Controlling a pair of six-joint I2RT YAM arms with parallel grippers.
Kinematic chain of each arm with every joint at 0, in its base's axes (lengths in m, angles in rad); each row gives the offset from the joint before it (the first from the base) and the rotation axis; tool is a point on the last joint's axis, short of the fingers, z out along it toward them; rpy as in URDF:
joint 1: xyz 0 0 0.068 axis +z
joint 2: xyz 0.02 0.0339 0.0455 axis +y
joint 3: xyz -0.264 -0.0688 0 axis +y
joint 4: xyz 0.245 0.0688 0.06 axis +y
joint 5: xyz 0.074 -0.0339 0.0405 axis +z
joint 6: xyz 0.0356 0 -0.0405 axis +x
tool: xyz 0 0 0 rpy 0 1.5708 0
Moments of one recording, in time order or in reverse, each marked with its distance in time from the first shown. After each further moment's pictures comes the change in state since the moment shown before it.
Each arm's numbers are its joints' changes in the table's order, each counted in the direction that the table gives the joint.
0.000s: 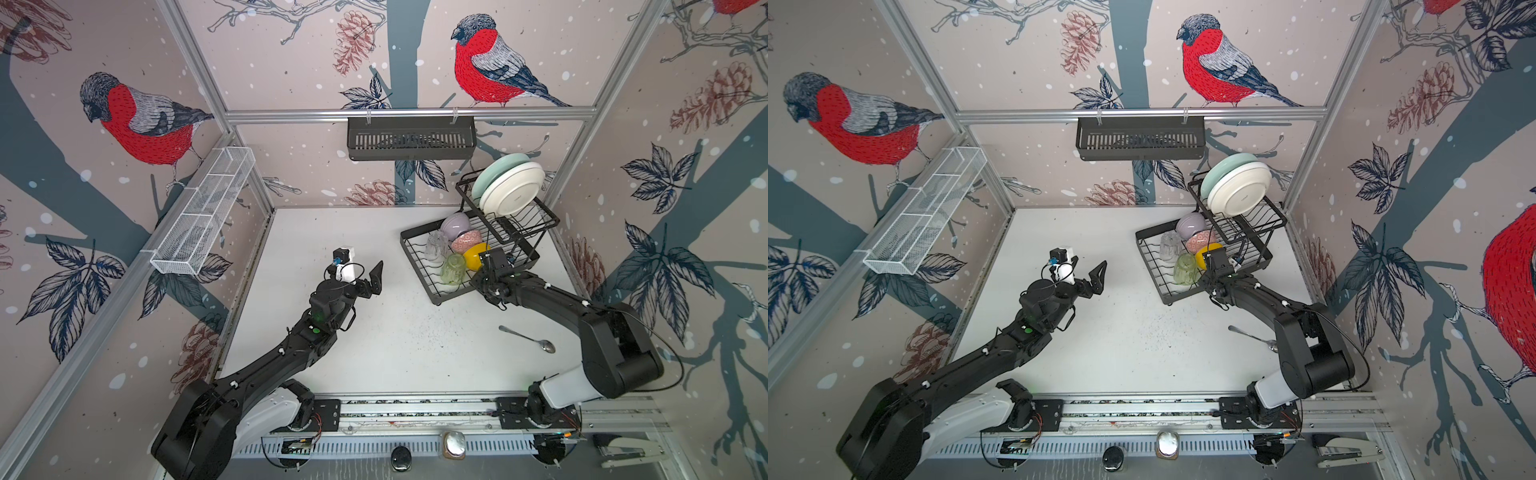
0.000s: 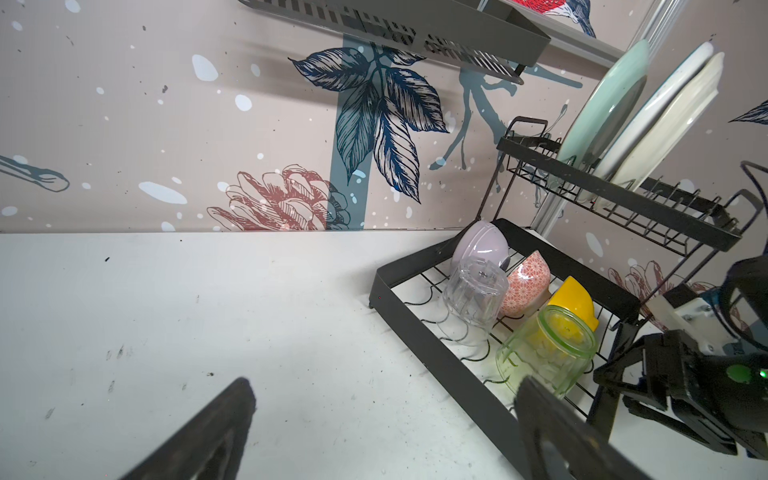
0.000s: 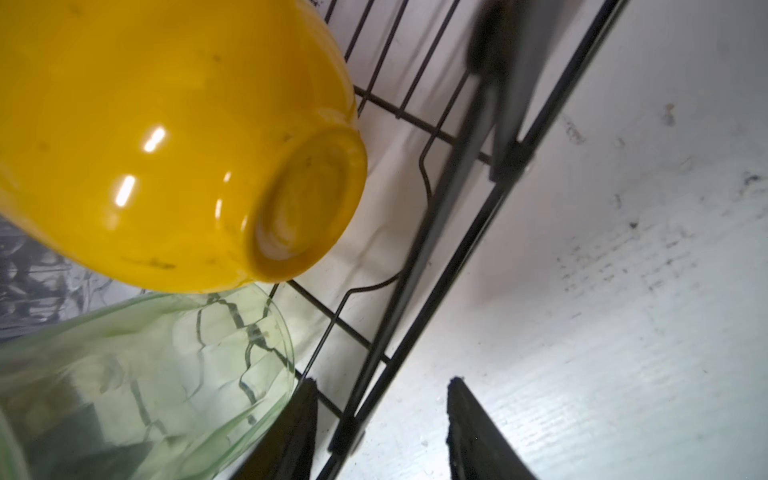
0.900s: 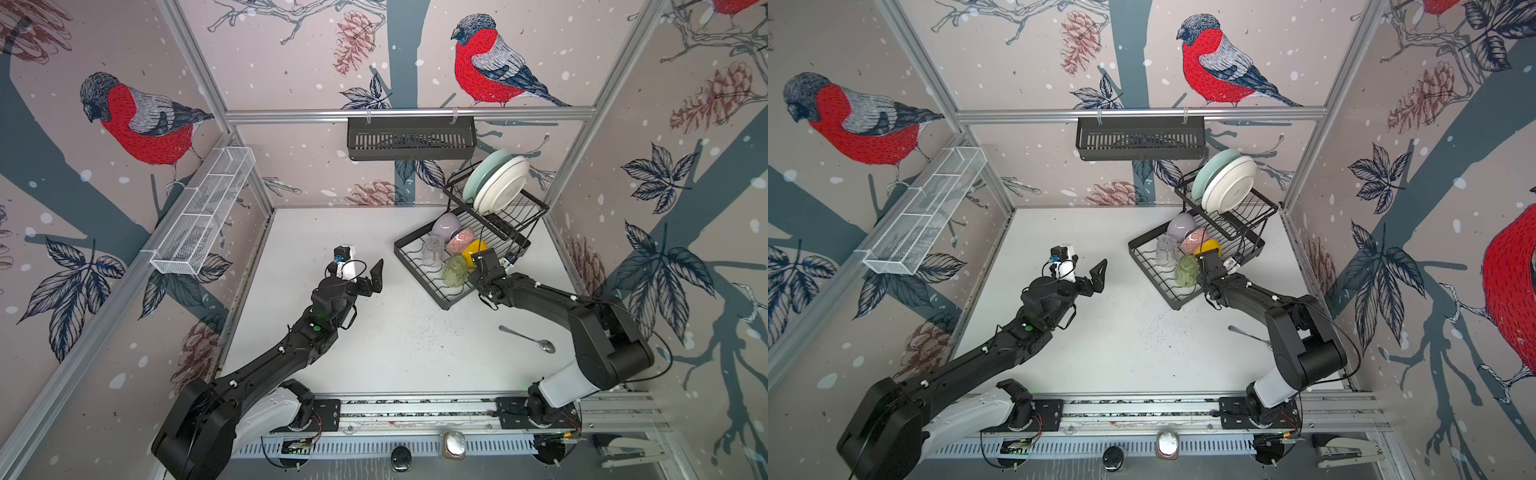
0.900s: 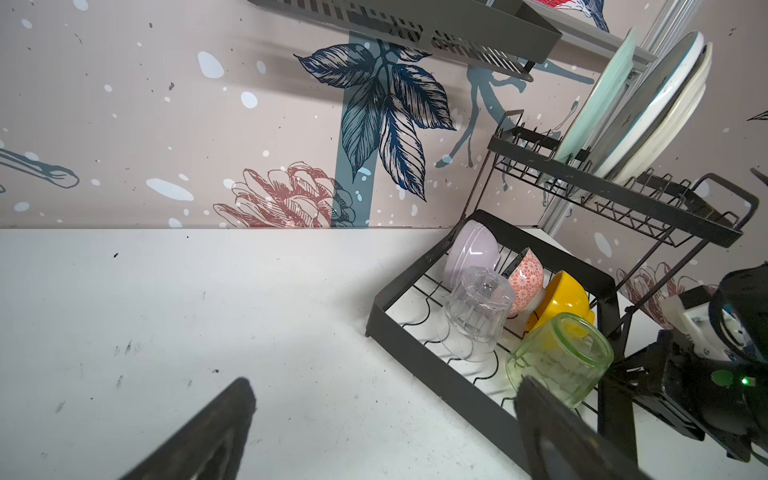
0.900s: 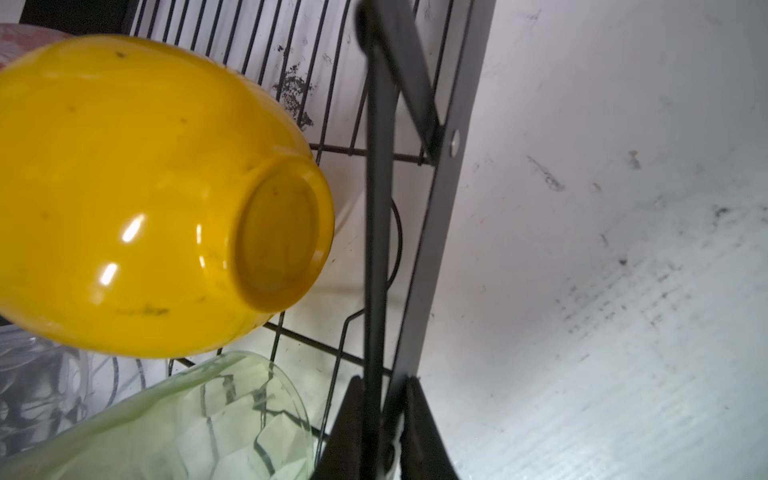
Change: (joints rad) left arm -0.008 0.000 -0.030 0.052 0.031 -0.011; right arm 0.071 0.061 0.024 -0.113 -0.185 0.094
